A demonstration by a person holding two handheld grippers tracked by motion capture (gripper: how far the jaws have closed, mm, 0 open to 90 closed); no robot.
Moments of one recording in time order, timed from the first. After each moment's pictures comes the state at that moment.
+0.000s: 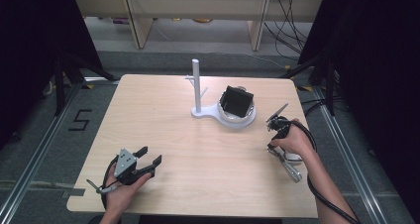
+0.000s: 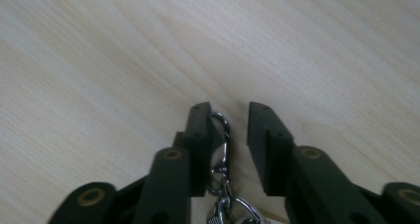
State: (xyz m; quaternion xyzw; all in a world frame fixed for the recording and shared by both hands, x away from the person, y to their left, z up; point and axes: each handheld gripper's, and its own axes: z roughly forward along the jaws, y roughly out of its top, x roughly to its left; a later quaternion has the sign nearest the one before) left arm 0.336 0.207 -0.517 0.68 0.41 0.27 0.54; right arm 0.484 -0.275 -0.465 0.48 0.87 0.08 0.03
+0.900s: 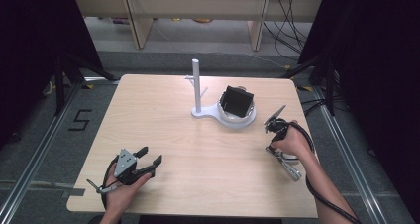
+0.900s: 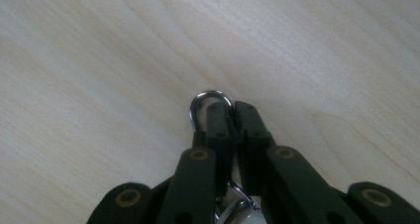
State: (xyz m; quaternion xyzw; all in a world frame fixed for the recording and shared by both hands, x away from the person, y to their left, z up) left arm 0.336 0.207 -0.517 0.69 0.41 0.27 0.54; right arm 0.483 -0.271 -0.472 0.48 0.88 0.07 0.02
